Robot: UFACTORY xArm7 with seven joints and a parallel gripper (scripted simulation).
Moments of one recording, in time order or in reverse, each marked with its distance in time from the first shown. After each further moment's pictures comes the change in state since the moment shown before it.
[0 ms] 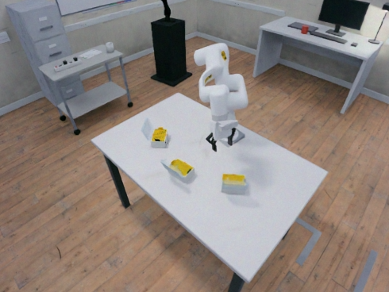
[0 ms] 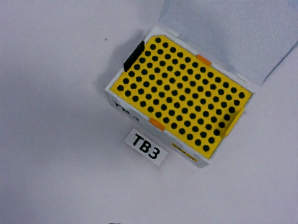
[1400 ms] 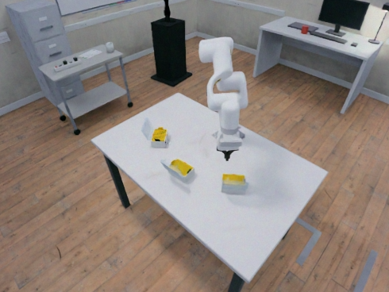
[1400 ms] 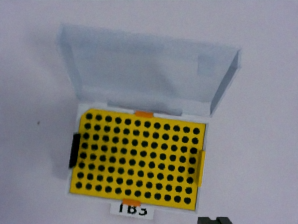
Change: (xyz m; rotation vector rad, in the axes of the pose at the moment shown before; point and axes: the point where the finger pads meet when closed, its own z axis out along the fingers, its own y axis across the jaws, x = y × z) arm 0.076 0.023 0.013 -0.061 -0.187 0.494
